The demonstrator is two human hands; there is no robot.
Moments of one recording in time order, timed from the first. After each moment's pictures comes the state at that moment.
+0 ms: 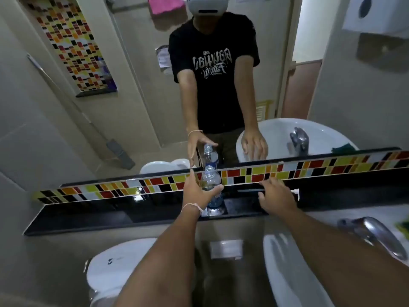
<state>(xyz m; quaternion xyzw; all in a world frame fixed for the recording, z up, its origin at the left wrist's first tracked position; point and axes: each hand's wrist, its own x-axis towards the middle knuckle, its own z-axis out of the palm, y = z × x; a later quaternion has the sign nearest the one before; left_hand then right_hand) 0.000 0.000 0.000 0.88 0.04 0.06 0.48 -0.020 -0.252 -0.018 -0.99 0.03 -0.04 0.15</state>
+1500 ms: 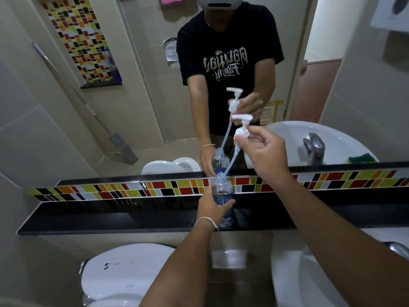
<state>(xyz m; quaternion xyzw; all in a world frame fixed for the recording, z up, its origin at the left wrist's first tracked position) 0.022 -0.021 -0.043 0.83 0.05 0.00 0.55 0.024 -0.180 0.129 -0.74 -0.06 -0.21 0.64</state>
